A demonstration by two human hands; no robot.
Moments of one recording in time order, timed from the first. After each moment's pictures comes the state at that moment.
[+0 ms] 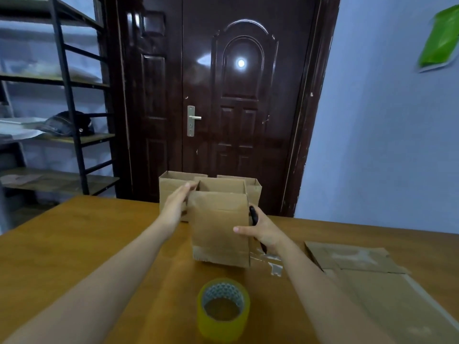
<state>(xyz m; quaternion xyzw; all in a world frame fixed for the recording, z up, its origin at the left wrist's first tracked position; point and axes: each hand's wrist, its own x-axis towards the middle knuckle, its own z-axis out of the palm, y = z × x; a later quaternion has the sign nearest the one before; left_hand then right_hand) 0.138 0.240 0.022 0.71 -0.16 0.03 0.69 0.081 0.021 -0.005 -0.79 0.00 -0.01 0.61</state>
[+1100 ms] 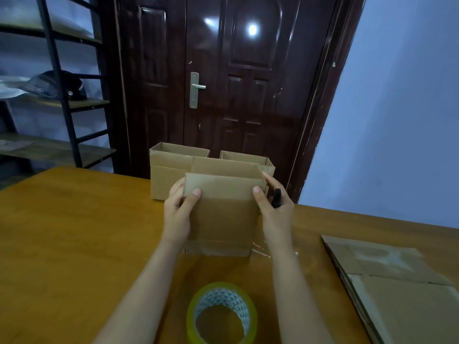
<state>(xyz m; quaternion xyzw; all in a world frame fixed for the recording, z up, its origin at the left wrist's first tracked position) 0.172 0.210 -0.061 0.62 -0.22 0.18 0.73 0.115 0.035 -0.032 -0.69 -0.01 -0.35 0.63</state>
